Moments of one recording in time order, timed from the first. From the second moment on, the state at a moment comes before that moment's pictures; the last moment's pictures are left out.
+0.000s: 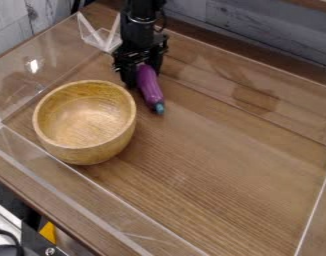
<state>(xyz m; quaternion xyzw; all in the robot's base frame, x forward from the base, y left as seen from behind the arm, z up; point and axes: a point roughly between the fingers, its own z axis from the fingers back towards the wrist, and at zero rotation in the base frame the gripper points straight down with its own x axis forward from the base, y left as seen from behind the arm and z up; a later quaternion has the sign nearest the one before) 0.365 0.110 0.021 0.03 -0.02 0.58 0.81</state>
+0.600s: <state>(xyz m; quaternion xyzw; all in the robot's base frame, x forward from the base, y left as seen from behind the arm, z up) 0.362 0.101 0.023 0.04 -0.02 0.57 0.82</state>
